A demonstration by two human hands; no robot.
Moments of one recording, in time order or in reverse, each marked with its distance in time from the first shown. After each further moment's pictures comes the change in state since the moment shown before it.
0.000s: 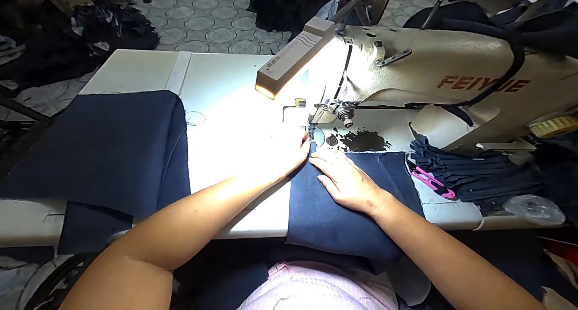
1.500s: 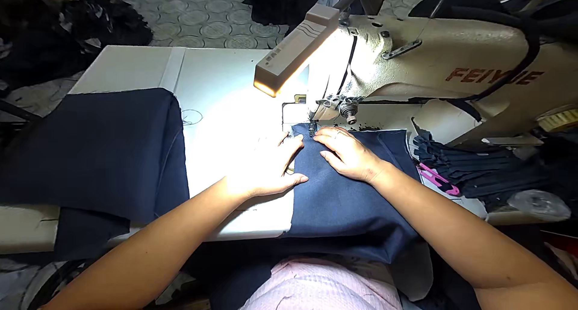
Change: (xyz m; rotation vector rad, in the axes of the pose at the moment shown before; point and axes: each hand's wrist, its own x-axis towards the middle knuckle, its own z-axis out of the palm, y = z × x) left_hand -0.046 -0.018 -0.037 0.188 -0.276 0.208; right_hand 0.032 0.046 -0.005 0.028 0.004 -0.046
